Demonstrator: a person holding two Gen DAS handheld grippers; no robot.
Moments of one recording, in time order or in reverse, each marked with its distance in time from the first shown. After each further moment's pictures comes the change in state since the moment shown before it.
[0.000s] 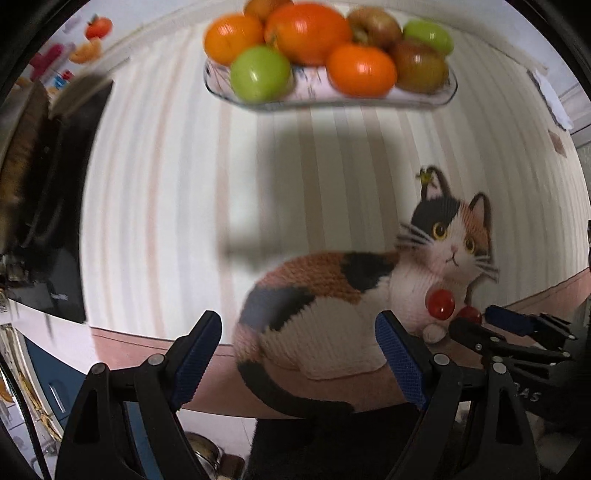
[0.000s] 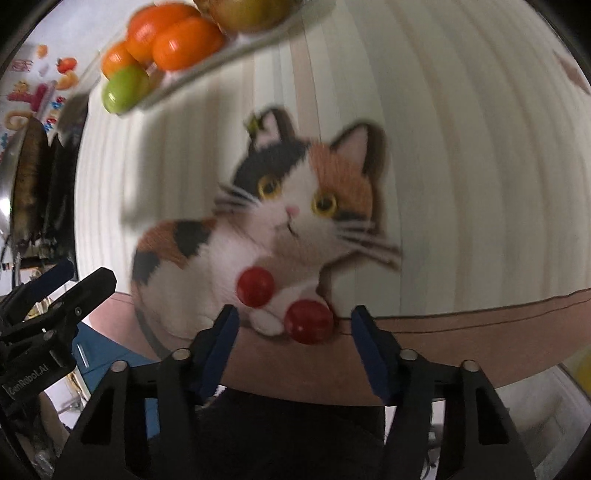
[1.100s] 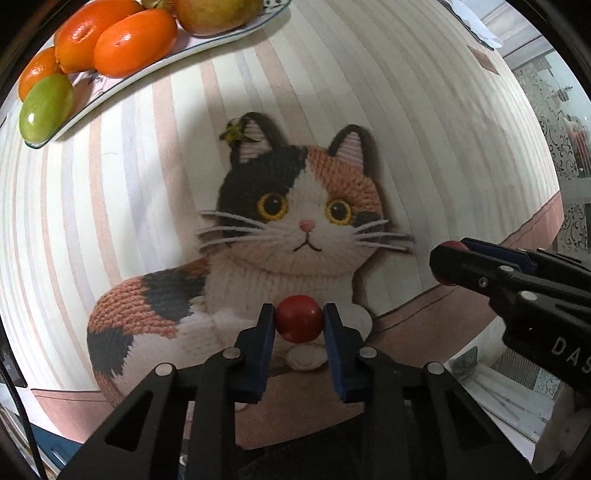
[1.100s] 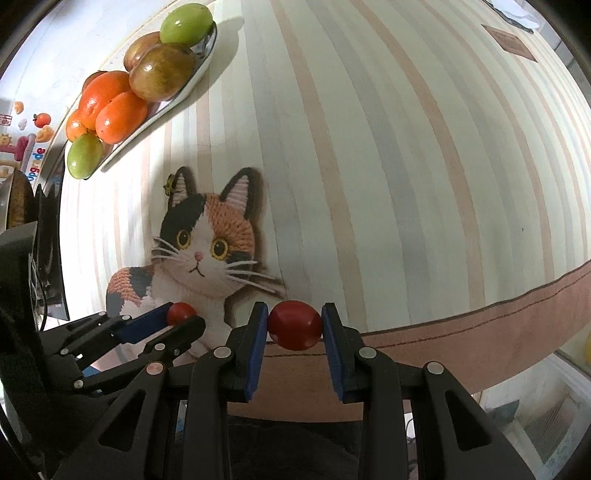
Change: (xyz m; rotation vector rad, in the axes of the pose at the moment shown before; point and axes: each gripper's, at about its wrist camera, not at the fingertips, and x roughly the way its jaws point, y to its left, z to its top) left arm 0.051 -0.115 0.001 0.249 0.065 -0.187; right arm -0.034 -0.073 0.009 0.109 -0.107 -0.034
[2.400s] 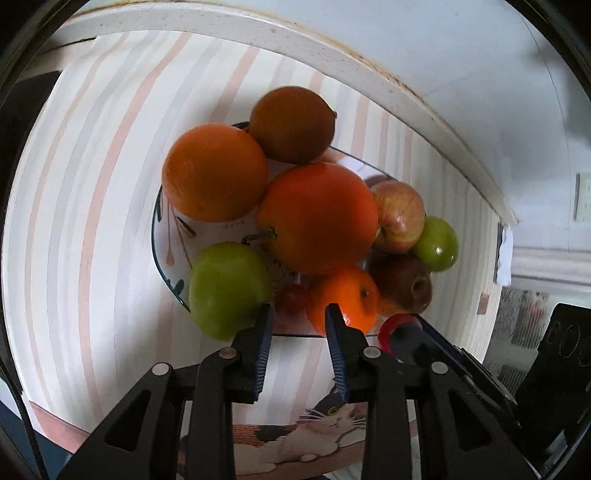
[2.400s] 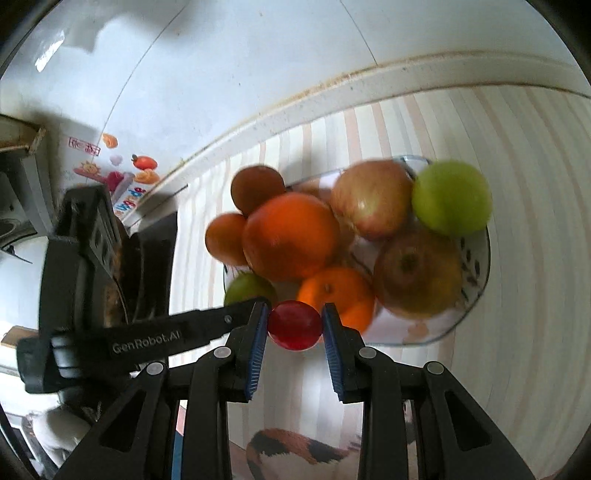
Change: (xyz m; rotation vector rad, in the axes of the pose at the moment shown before) left arm -0.102 0.206 0.123 -0.536 -0.144 -0.269; right arm -0.033 0.170 0.164 -0.187 -0.170 0.329
